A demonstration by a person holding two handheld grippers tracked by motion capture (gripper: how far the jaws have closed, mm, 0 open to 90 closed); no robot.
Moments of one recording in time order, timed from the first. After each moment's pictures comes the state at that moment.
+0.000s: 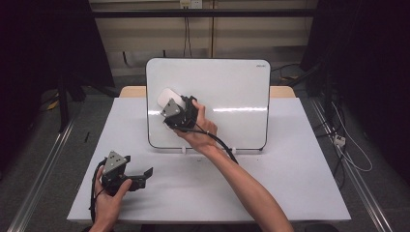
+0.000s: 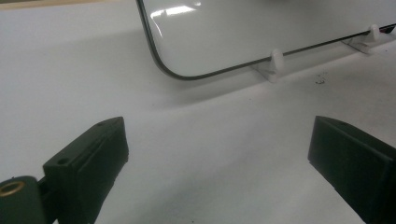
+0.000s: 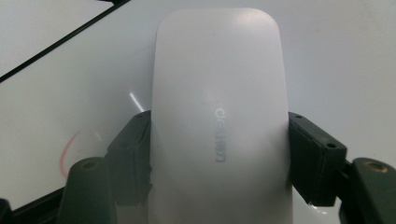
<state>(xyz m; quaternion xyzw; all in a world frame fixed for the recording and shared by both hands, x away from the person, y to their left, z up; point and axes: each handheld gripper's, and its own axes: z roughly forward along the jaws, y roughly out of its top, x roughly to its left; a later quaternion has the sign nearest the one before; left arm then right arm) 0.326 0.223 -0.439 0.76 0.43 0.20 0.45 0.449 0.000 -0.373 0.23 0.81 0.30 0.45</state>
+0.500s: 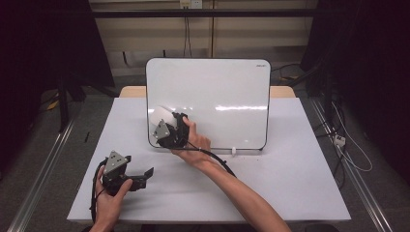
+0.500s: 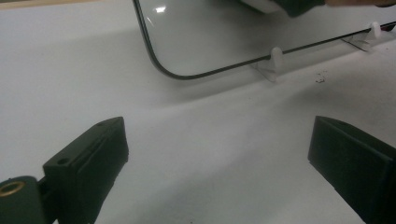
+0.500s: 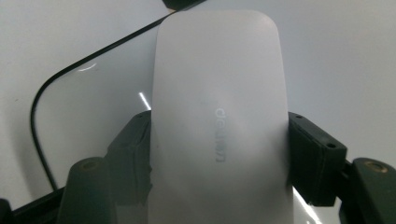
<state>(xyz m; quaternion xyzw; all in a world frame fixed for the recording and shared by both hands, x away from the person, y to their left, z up) 0.326 0.222 -0.439 0.76 0.43 0.19 0.45 0.420 0.024 -0.412 0.18 0.82 0.29 0.45</state>
